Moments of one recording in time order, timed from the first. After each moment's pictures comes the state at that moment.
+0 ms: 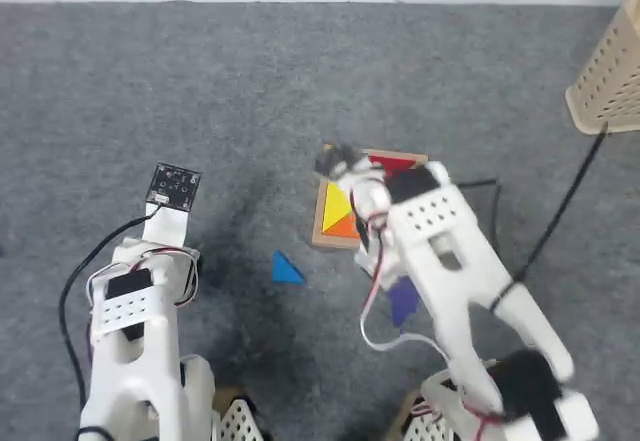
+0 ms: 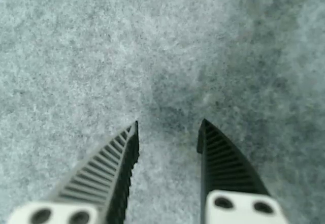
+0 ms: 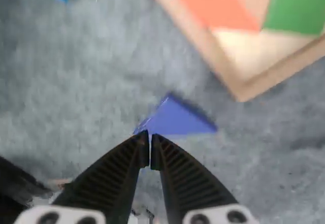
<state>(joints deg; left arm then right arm) -24.0 -40.6 78.9 38.0 -25.2 -27.6 -15.5 31.5 85.0 21.1</state>
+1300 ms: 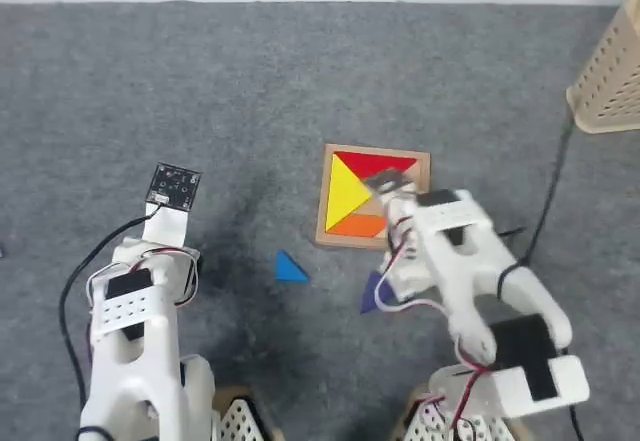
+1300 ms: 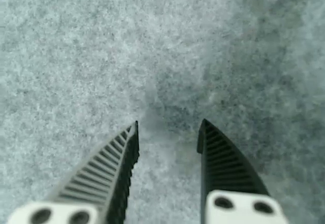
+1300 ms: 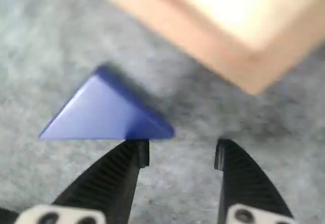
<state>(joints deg) -24.0 -40.6 78.9 38.0 -25.2 -13.3 -1.8 43.3 66.5 14.2</state>
